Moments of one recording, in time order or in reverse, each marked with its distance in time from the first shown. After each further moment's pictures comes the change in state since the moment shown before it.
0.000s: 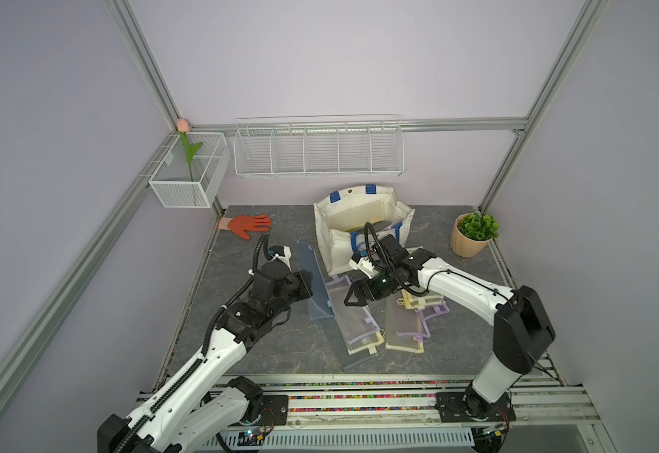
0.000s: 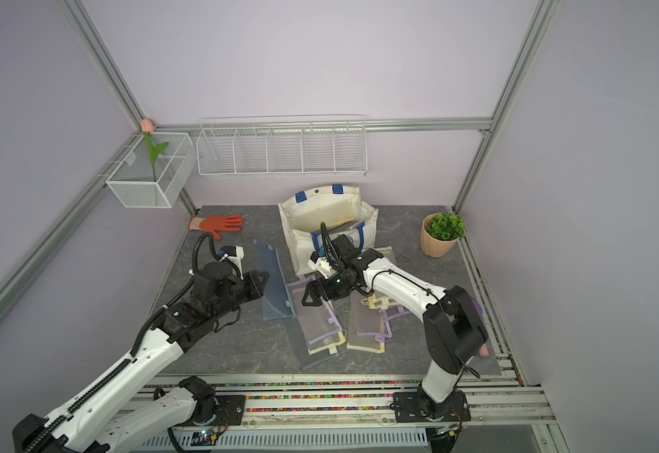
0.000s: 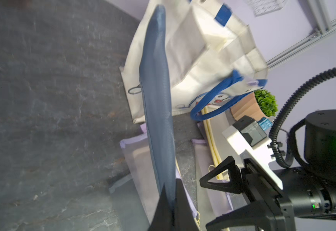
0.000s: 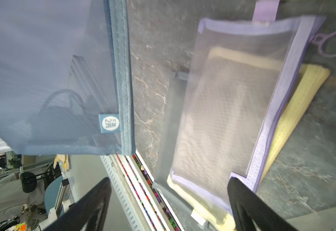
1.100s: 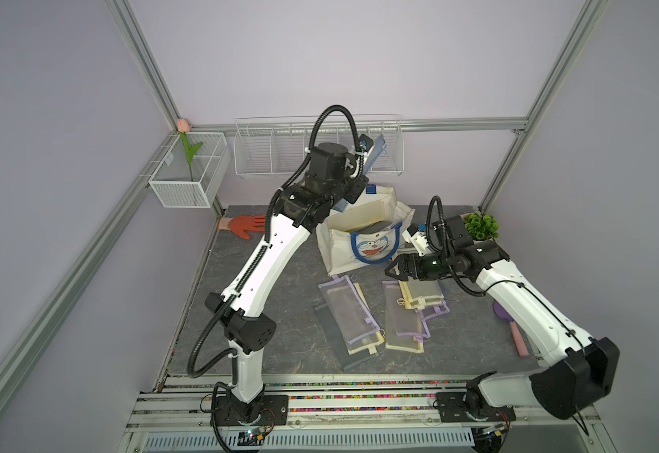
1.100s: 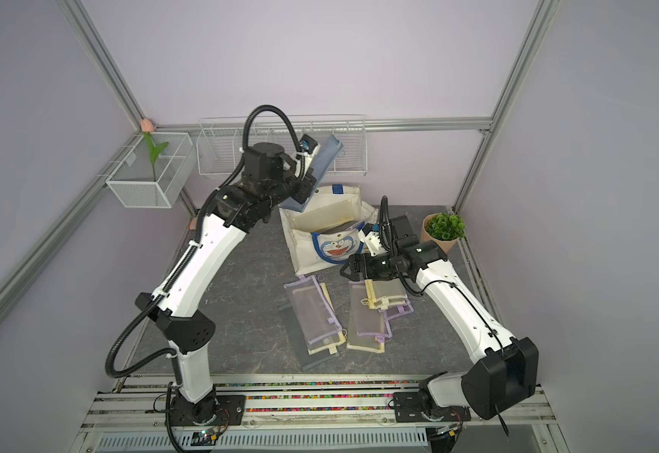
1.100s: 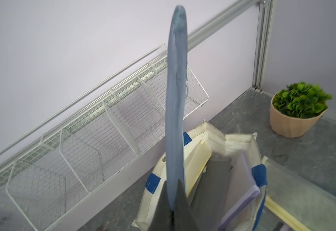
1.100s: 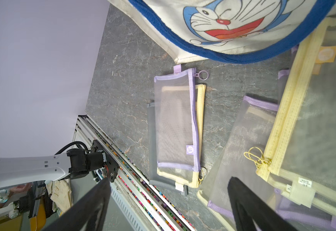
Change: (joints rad) left arm -0.128 1.043 1.534 -0.338 -0.173 1.058; right arm -0.296 -0.300 -0.013 -0.167 0.065 0.059
